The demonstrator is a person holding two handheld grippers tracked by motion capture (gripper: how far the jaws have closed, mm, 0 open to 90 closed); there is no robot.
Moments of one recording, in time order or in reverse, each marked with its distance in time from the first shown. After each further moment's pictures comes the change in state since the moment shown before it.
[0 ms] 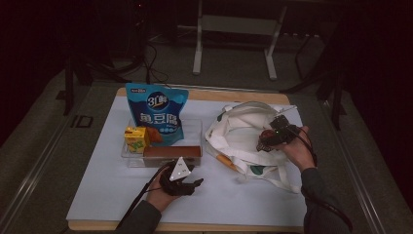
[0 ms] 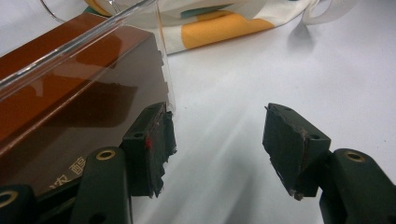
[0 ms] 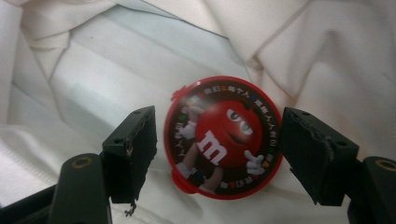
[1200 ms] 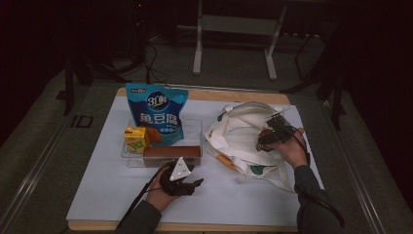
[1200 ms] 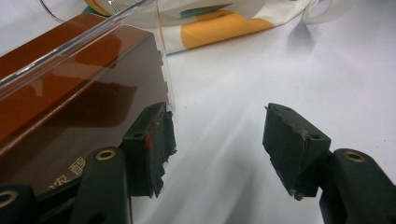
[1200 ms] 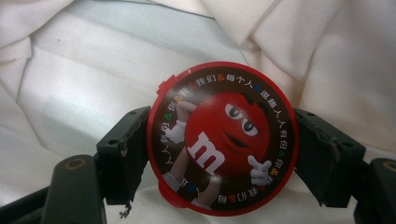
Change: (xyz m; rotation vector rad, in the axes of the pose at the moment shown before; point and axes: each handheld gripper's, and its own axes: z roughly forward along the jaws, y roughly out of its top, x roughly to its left) left arm 0.000 0.000 0.000 0.002 -0.001 0.001; right arm 0.001 0.006 0.021 0.086 -0.034 0.136
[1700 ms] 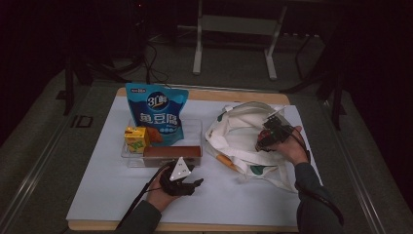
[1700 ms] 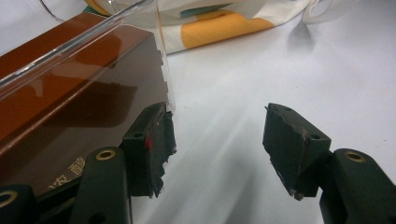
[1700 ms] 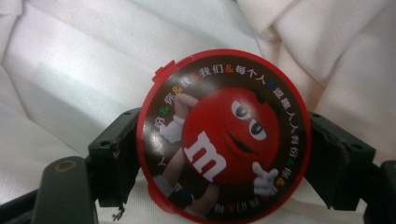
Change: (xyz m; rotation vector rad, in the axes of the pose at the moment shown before) left arm 0.000 0.000 0.000 0.002 0.000 0.001; right arm 0.000 0.003 0.010 0.081 0.022 -0.124
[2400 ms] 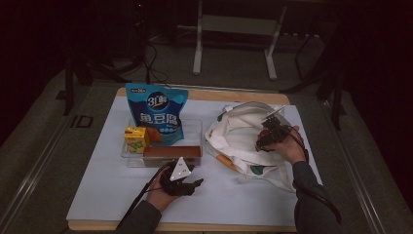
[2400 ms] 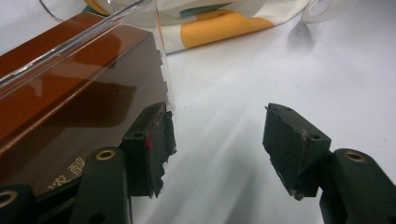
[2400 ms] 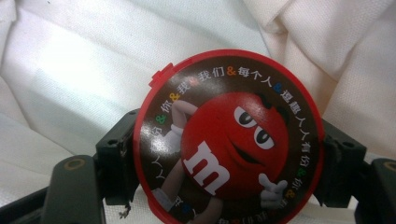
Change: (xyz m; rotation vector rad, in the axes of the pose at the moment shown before) left arm 0.000 0.000 0.000 0.003 0.001 0.002; right arm 0.001 0.003 0.004 0.026 0.010 0.053
